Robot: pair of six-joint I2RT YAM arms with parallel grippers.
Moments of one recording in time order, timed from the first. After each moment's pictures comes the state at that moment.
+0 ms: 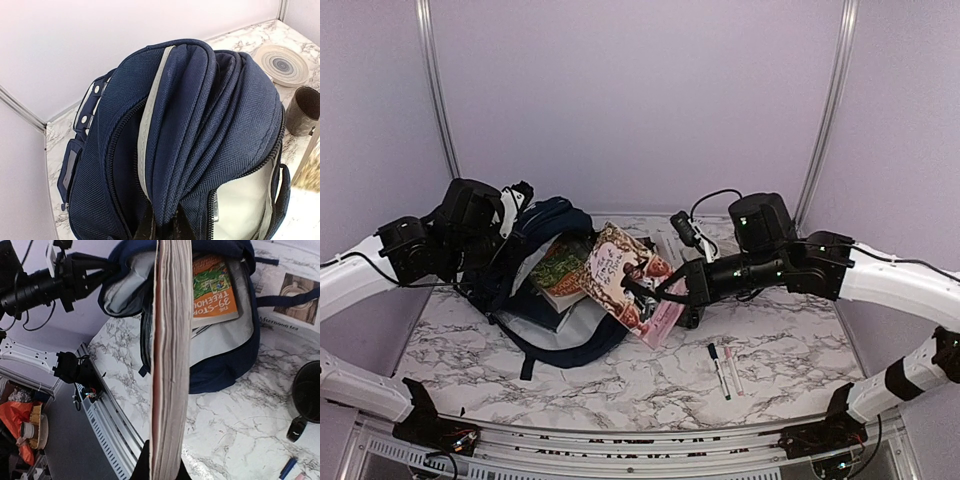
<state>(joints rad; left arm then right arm) -0.78 1.18 1.11 -0.58 -0.41 -0.04 0.94 1.26 1.12 -0.41 -0.30 0.51</state>
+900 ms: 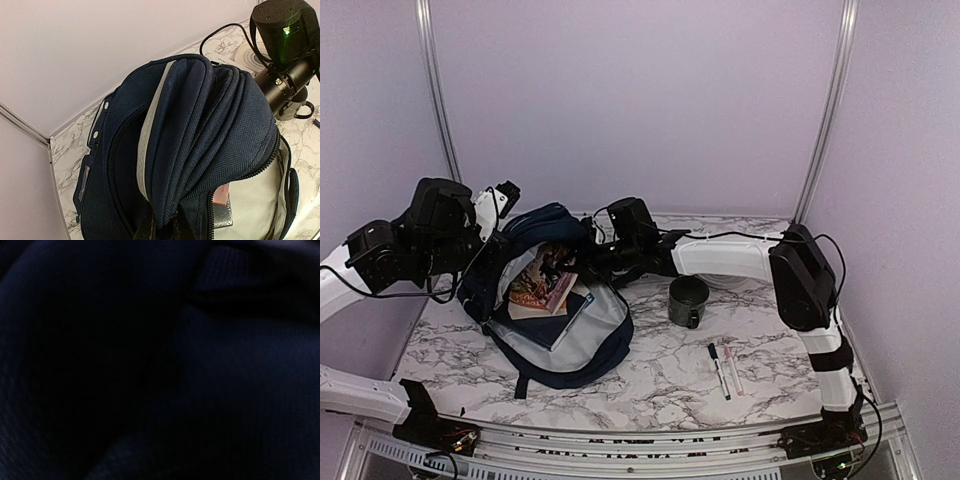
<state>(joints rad) -0.79 1.03 1.11 -0.67 -0.36 0.07 0.88 2.26 1.82 0.02 -0.55 0.99</state>
